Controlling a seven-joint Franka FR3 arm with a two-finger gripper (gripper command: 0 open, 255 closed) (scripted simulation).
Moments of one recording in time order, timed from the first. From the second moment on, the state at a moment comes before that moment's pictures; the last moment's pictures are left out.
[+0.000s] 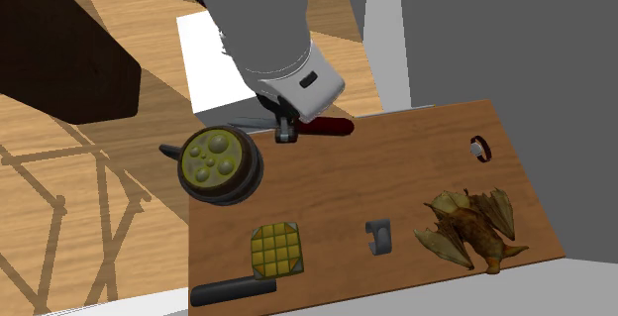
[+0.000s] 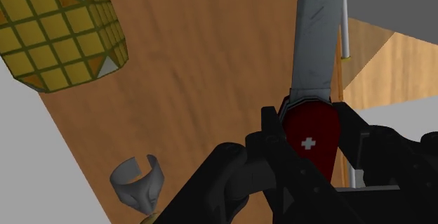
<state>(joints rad) 0.16 0.06 -0.08 -1.69 0.05 1.78 -1.18</state>
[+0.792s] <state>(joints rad) 0.03 0.01 -0.21 -1.75 0.05 1.78 -1.45</state>
